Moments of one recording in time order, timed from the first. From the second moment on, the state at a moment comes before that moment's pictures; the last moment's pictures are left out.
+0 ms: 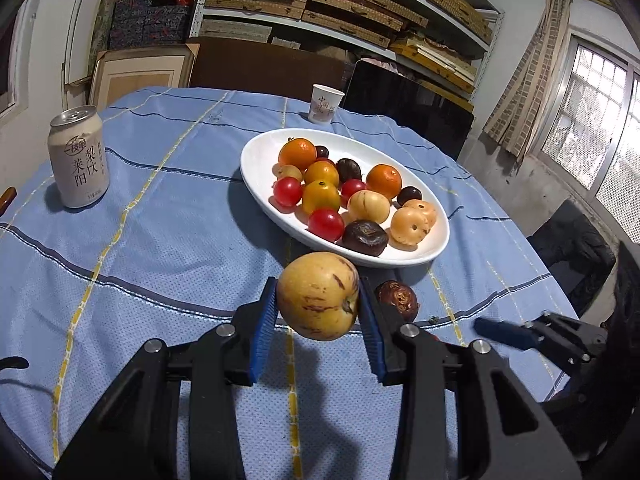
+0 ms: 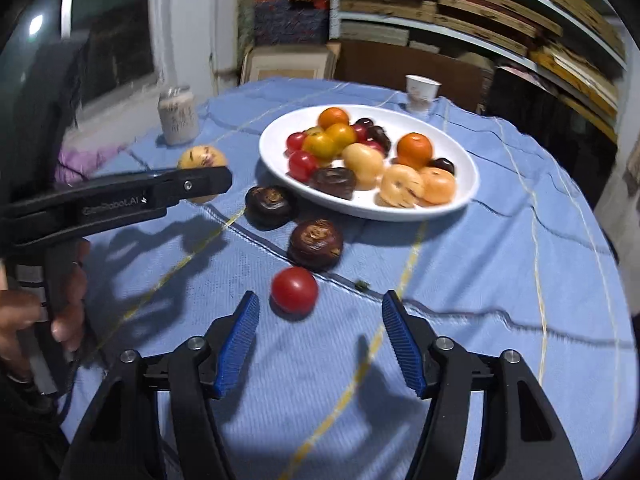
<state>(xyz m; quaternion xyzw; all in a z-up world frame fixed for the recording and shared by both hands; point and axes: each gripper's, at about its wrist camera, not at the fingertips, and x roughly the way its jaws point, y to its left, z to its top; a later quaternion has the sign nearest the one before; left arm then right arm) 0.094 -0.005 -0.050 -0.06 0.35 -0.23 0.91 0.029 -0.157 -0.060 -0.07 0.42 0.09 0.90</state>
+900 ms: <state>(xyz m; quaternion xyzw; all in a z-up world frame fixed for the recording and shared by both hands) 0.100 -0.007 -0.057 -0.06 0.37 -0.23 0.90 0.035 -0.176 -0.070 -0.02 0.42 0.09 0.90</state>
